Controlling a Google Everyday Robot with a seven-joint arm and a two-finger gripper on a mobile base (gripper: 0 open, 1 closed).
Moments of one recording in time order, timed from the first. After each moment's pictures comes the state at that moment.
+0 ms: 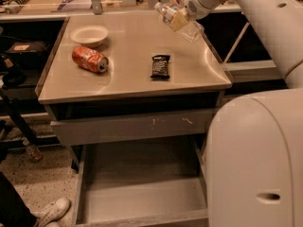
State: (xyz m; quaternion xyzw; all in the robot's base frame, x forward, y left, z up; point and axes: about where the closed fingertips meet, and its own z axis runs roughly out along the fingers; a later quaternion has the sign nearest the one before) arm 0.815 -0.127 0.931 -0.36 0.86 0.03 0.38
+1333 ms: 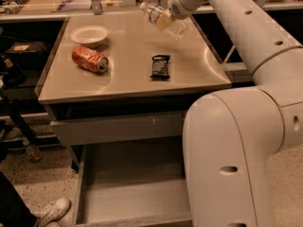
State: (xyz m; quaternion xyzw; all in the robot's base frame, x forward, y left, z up) arm 0.858 -0.078 0.917 -0.40 0.83 0.02 0.40
